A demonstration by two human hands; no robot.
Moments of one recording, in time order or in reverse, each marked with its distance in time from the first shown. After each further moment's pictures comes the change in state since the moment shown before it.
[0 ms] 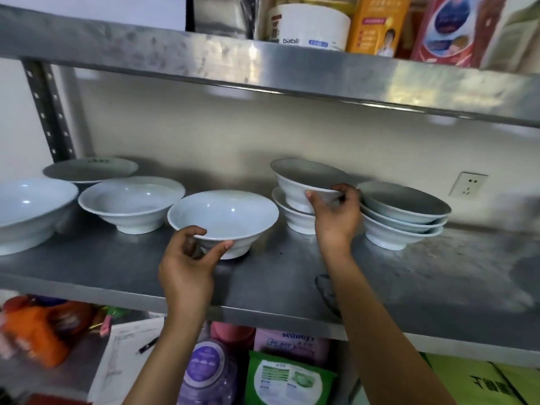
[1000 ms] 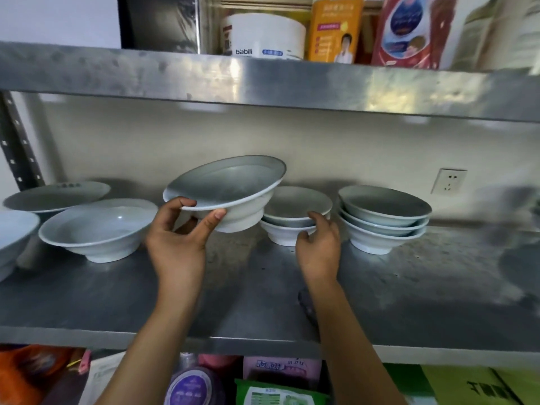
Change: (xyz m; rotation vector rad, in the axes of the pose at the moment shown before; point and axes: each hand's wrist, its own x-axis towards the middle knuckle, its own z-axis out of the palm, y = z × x) left_hand 0.021 0.074 0.046 -0.305 -0.042 0.112; right_hand -0.008 0.043 -0.018 -0.434 -0.117 -0.030
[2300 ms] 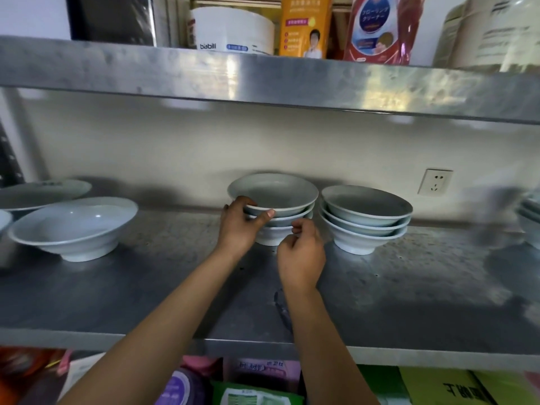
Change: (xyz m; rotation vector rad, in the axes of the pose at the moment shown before) left_hand 0.017 -0.094 0.109 0.526 -0.439 -0.101; right_hand -0.010 0.000 -0.012 -0.006 0.120 -0.040
